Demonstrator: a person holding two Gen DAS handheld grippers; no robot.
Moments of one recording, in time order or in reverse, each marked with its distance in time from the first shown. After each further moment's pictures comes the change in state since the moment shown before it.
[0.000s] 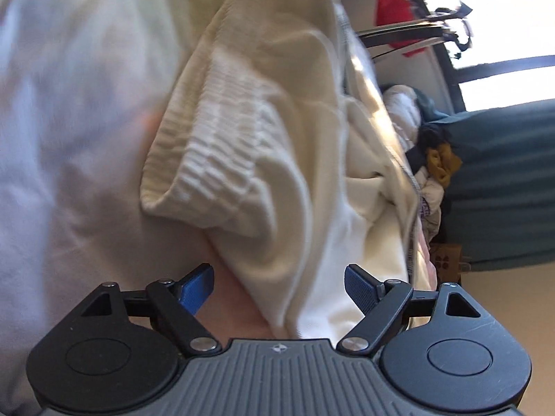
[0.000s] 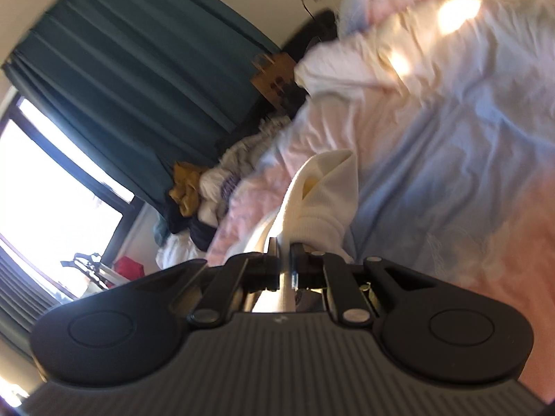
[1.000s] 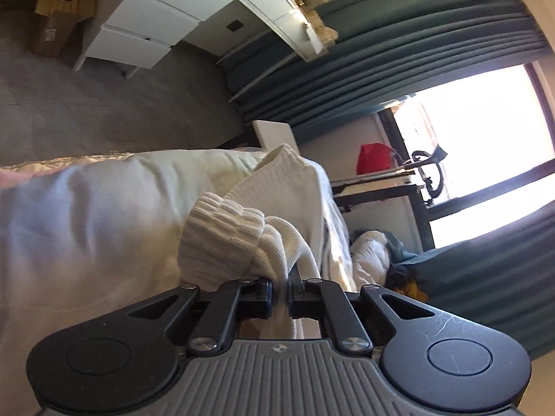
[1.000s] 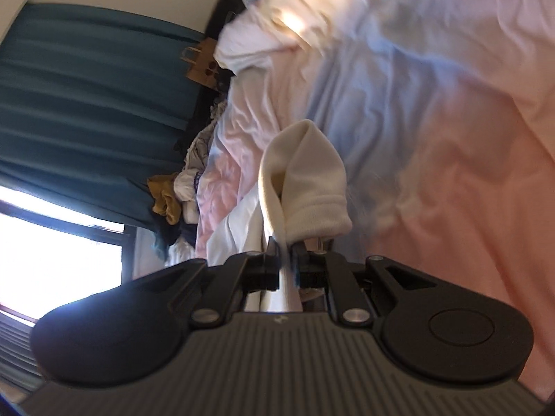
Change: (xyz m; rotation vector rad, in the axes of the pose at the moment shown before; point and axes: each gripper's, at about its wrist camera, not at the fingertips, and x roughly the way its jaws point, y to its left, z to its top) left arm -0.126 0.014 0.056 -0.090 -0.485 -0.096; right arm -0.023 -0.086 0.007 0.430 0.192 -0.077
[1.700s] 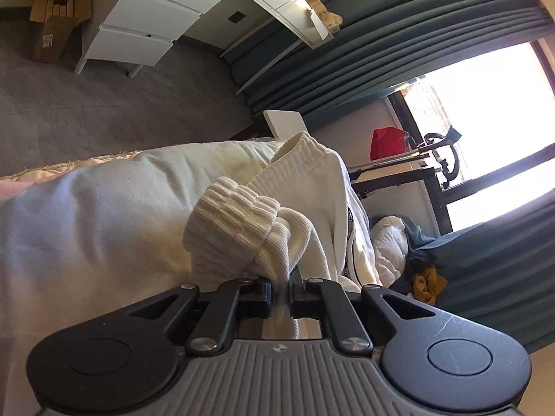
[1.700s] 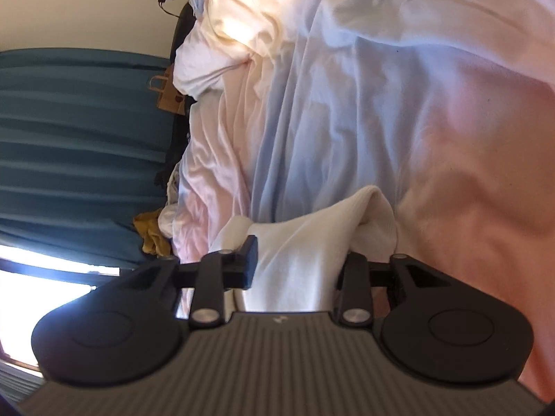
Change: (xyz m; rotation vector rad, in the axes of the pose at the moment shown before) left arm 0.030 0.028 0.004 0.057 0.041 0.040; right arm 0.067 -0.030 0.033 0.111 -0.072 -0.028
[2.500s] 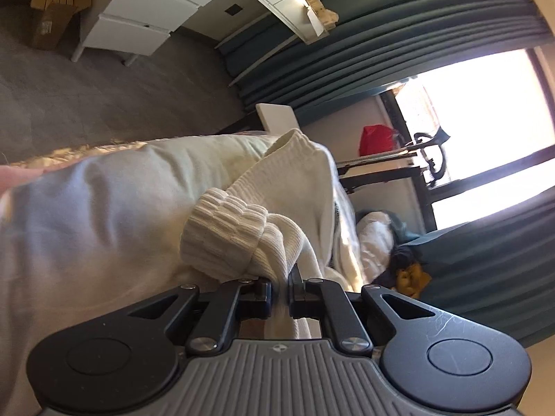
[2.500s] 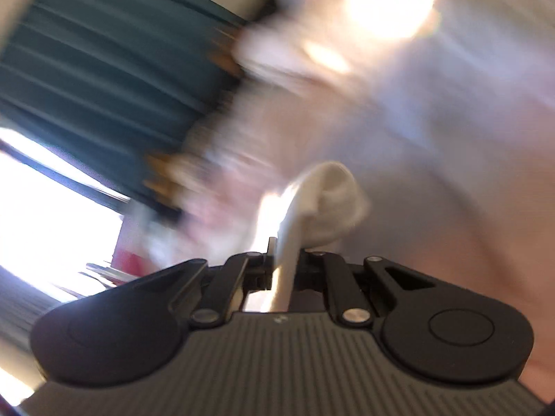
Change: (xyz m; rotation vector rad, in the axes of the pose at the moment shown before) left arm -0.022 0.003 0.002 -0.026 0.034 -0.045; right arm -0.054 0.012 0.061 -0.368 0.152 -0.051
